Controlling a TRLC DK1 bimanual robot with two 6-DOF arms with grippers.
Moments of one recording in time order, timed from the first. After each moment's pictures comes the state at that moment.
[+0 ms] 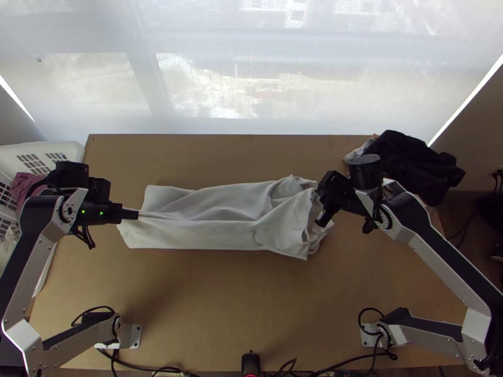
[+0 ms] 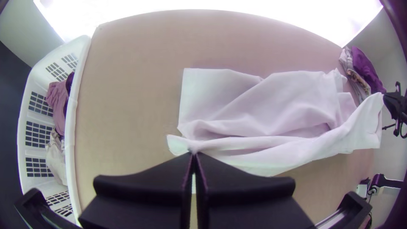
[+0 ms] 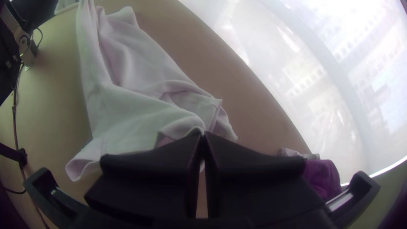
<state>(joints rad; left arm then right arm) 0.07 1.20 1.12 -0.97 0.08 0.10 0.47 1.30 1.15 -0.59 -0.08 -0.53</state>
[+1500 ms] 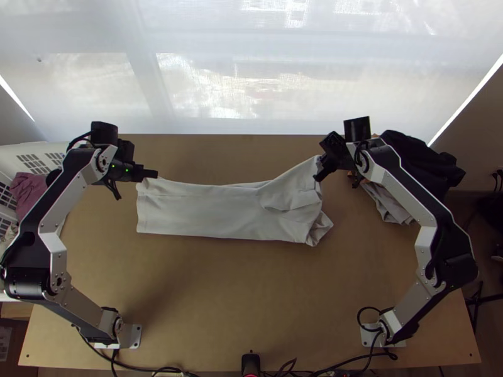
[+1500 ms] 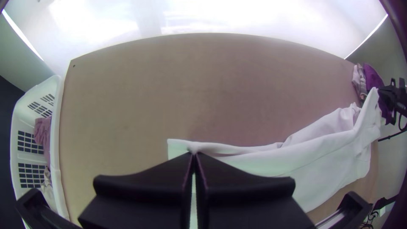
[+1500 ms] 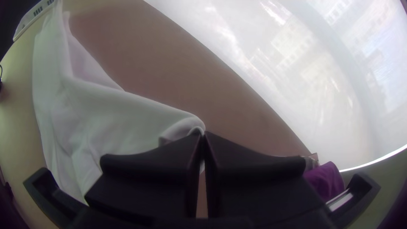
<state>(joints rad) 0.02 1.70 1.45 -0.74 0.08 0.09 0.26 1.80 1.51 -0.51 -0.09 -0.53</state>
